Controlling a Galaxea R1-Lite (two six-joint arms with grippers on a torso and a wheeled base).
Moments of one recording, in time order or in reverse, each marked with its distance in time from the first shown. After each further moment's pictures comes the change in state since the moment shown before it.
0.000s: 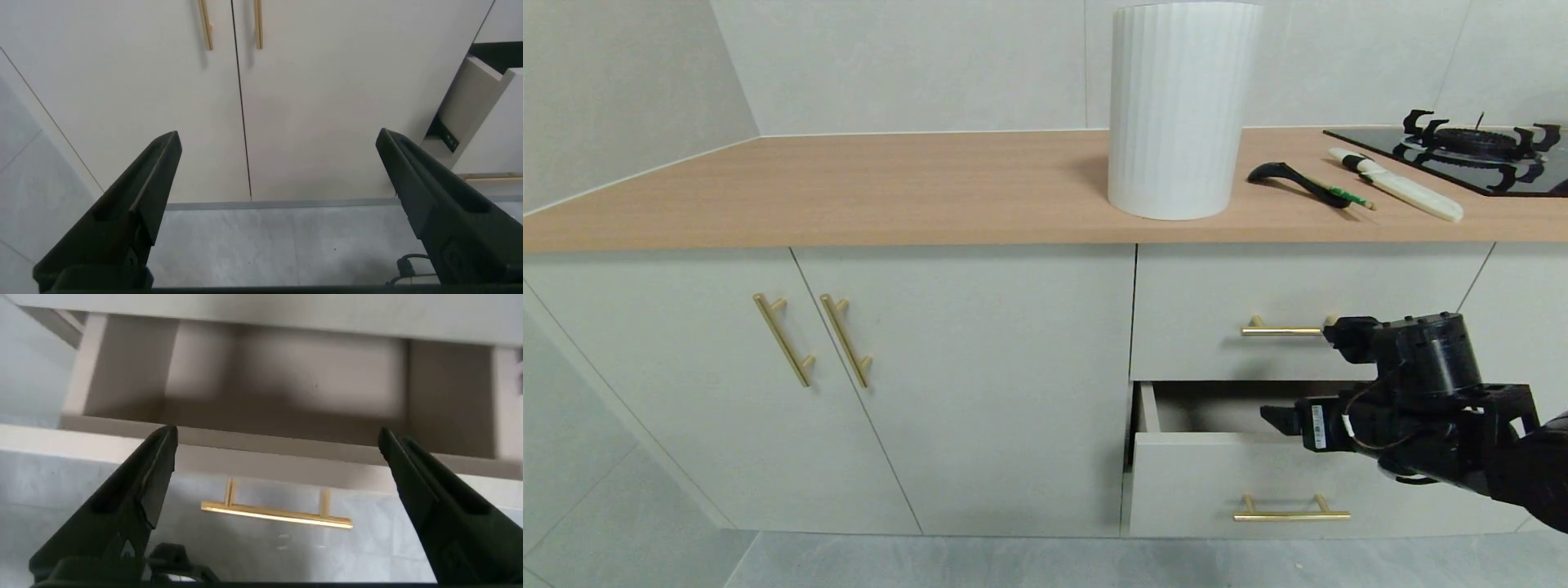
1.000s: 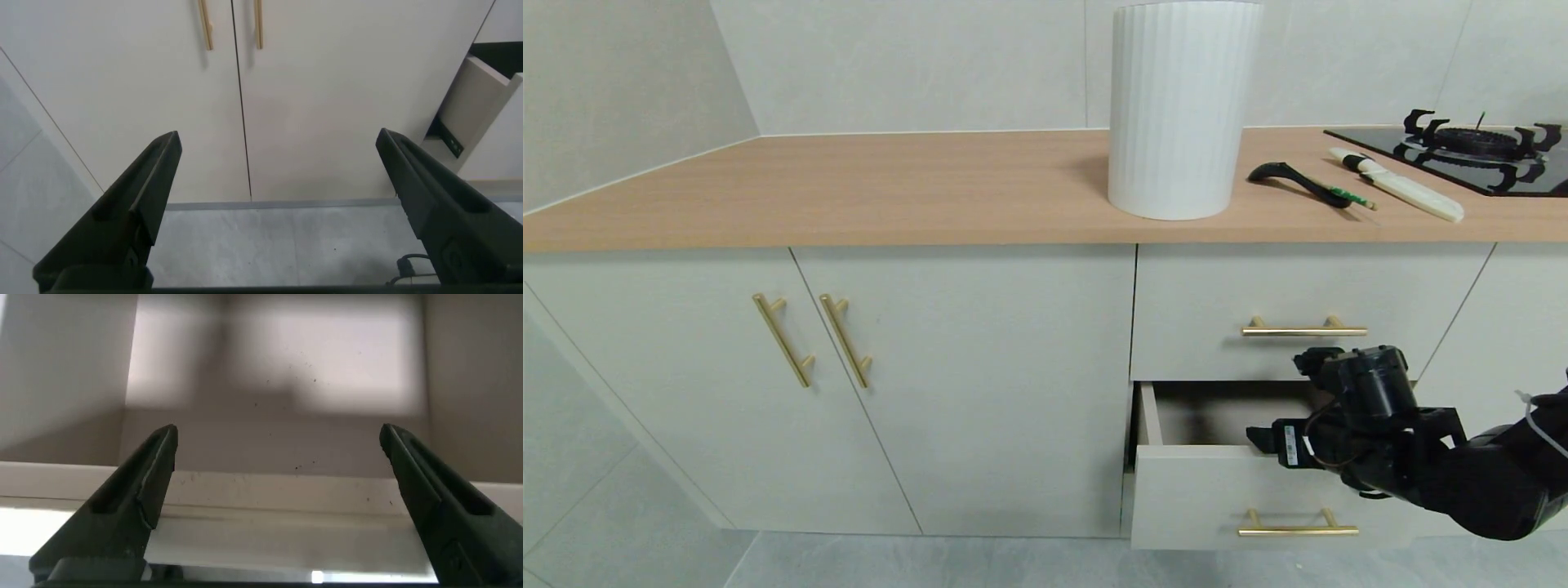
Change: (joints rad) left arm 0.000 0.000 0.000 0.000 0.000 0.000; right arm 0.000 0.180 0.014 -0.115 -0.040 0.036
